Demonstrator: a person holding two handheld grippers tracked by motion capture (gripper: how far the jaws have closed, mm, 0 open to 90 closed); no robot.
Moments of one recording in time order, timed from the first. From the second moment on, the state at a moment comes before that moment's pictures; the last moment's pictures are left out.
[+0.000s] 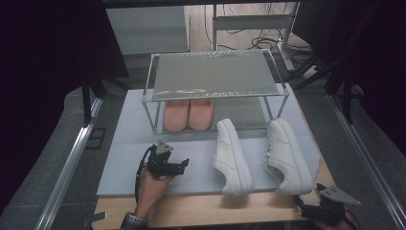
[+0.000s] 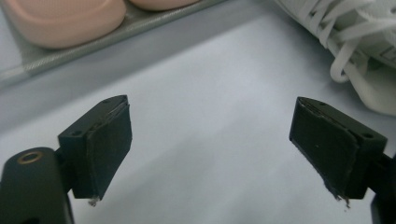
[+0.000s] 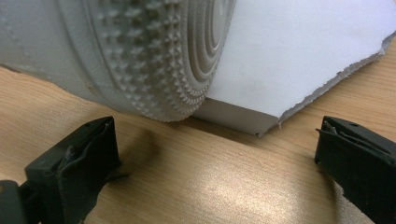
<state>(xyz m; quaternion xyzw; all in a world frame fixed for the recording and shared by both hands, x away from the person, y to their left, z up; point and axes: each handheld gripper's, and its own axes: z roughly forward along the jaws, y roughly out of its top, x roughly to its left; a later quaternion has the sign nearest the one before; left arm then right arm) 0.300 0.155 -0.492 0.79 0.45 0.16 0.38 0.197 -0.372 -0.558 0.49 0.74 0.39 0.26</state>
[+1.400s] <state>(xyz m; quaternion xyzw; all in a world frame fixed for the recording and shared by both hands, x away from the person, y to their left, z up) 0.238 0.201 -0.539 0.76 0.47 0.22 0.38 0.198 -0.370 -0.549 0.48 0.77 0.36 0.23</state>
